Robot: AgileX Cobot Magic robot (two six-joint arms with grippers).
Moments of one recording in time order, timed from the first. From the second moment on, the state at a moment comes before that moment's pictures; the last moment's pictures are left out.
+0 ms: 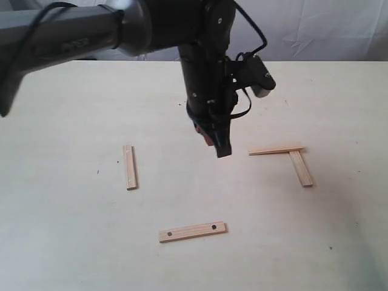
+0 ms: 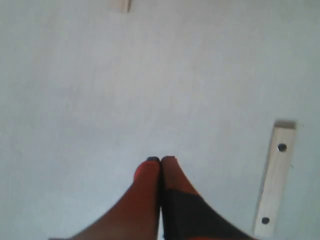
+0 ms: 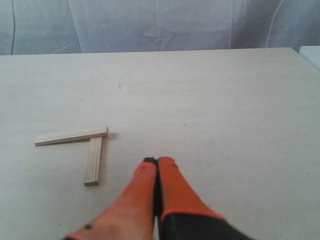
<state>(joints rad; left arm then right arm) -0.64 2.11 -1.81 -0.06 1.18 0.56 -0.02 0.01 0.00 0.04 0.38 0.00</state>
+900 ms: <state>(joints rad) -0.75 1.87 -1.18 -0.21 0.78 0.61 -0.02 0.01 0.00 0.04 0.38 0.00</state>
